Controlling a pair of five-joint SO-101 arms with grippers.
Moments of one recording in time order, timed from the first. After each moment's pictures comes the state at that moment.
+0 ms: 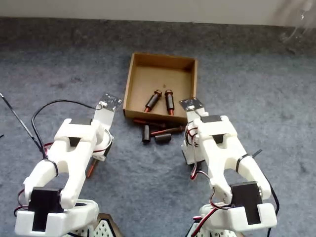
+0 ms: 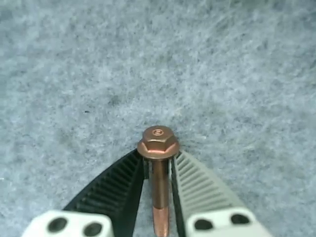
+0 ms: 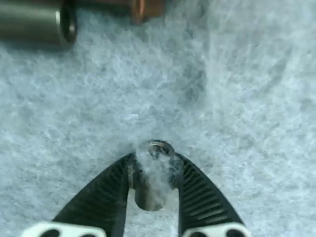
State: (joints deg) left arm -5.5 -10.3 50.5 54.2 -12.9; right arm -13.0 -6.3 43.4 60.4 13.2
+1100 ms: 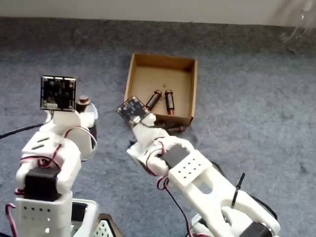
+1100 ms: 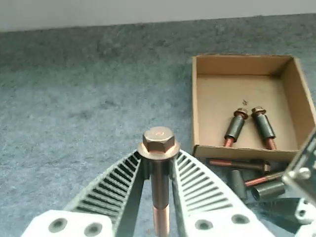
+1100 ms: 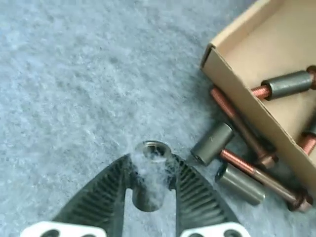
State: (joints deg) left arm 0.3 -68.9 43.3 65.7 6.7; right arm -46.4 -33.7 54.5 34.2 4.6
